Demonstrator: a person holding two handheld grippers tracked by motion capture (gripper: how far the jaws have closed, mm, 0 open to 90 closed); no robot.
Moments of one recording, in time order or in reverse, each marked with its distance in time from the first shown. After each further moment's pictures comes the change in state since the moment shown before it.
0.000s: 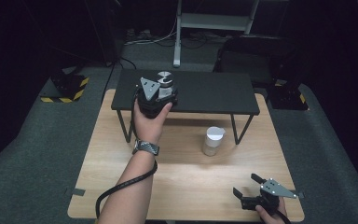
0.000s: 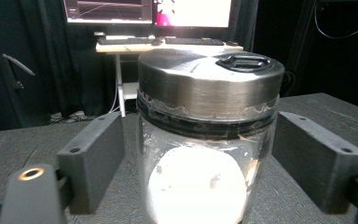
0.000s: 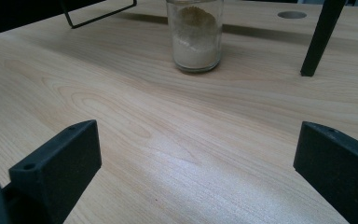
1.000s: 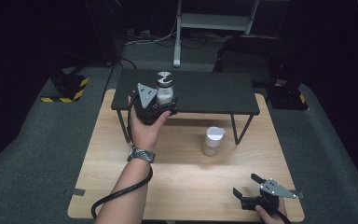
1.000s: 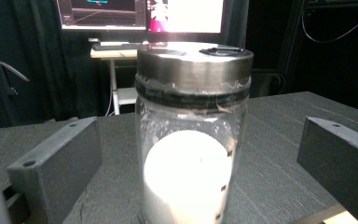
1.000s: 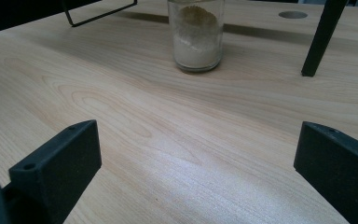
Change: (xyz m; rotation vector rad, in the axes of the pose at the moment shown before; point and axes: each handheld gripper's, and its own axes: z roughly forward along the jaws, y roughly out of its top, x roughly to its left) left arm 0.006 -0.013 -0.022 -0.033 -0.038 0.004; right arm 0.000 0.001 0.000 0.004 0.001 -0.007
